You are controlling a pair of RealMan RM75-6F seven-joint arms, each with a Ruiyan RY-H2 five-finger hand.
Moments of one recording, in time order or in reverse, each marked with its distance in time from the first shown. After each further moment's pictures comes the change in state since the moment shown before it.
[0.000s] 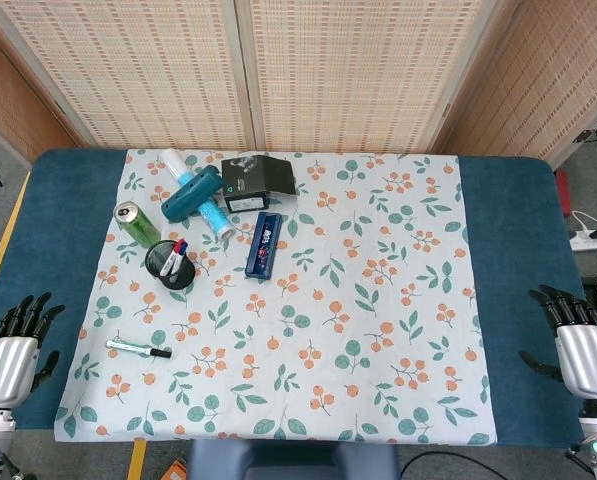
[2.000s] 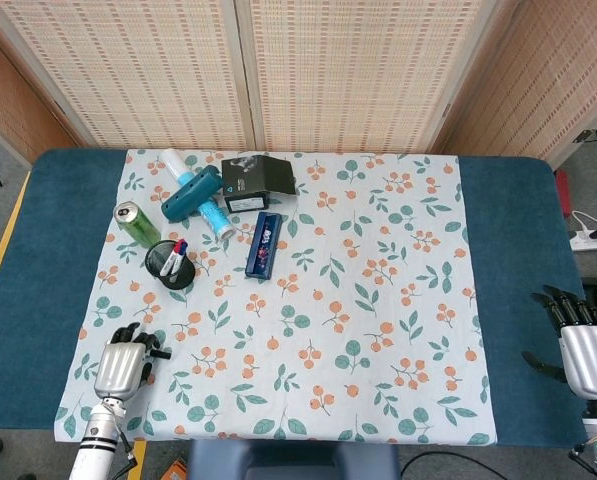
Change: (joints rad) left arm -0.110 -0.482 0.002 0.173 -0.195 -0.168 0.315; right arm -0.004 0.009 0.000 0.001 0.007 -0.005 0.016
